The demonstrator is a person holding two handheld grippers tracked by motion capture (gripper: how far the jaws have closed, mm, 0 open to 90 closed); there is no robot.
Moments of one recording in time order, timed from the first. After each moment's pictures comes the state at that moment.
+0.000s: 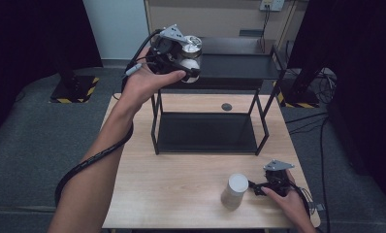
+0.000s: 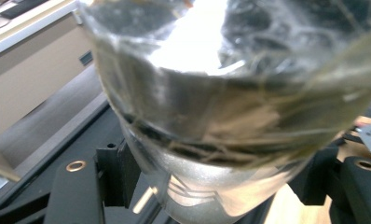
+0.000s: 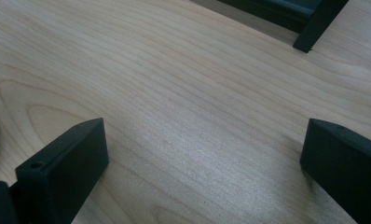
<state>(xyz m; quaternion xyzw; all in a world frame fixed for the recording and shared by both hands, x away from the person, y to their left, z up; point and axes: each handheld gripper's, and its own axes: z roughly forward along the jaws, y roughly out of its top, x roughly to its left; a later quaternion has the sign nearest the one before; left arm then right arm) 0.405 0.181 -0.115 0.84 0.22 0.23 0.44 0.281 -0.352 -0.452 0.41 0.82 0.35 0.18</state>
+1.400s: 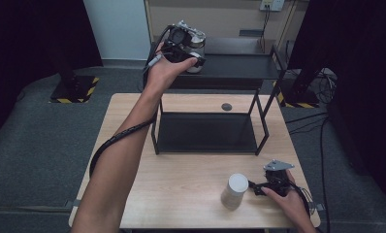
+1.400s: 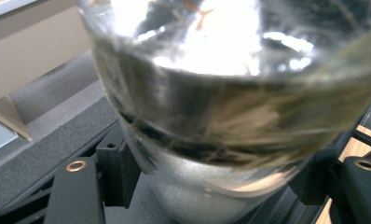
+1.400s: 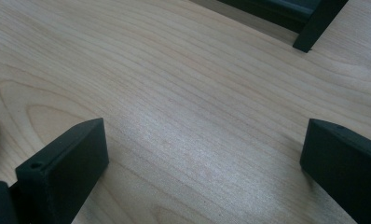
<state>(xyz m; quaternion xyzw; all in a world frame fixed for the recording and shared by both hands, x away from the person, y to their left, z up) 0.472 0.149 -0.140 0.82 0.32 0.22 0.42 0.281 -0.351 -0.452 0.41 0.82 0.35 0.18</state>
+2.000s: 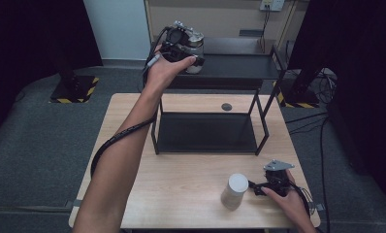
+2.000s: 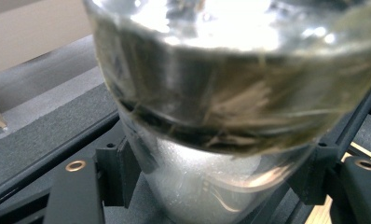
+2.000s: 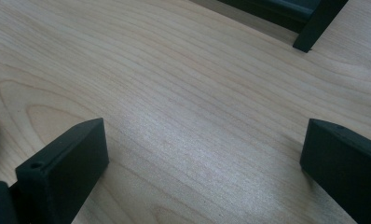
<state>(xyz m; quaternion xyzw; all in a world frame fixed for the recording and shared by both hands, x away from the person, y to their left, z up) 0.479 0.158 -0.145 0.81 0.34 0.19 0.44 0.281 -0.351 -0.452 0.41 0.82 0.35 0.18</state>
